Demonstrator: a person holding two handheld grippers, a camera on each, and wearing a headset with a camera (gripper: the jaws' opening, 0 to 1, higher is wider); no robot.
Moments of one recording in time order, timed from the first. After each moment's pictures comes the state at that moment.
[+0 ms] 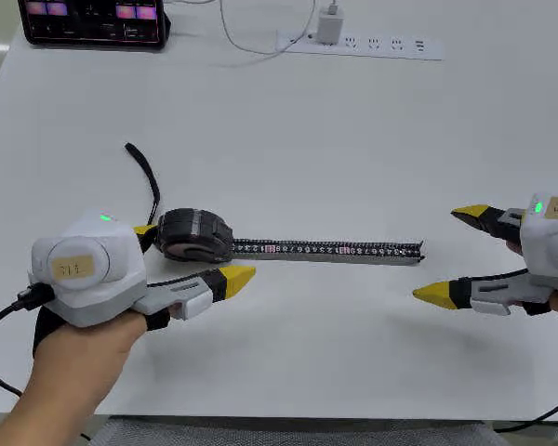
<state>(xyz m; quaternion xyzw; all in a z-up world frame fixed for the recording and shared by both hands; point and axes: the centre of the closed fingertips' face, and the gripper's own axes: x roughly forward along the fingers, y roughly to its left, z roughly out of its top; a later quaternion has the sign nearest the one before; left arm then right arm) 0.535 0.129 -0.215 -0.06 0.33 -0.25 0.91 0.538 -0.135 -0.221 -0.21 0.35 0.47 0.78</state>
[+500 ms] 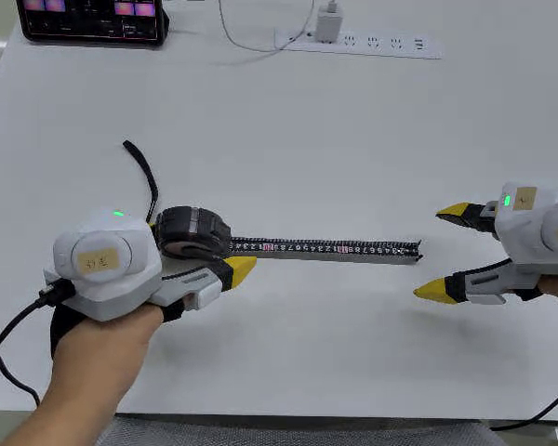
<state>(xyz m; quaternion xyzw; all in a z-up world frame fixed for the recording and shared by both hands) 0.543 0.132 -0.224 -0.05 0.34 -0.20 0.92 0.539 -0.133 -0.236 -0.27 0.37 0.52 0.72</state>
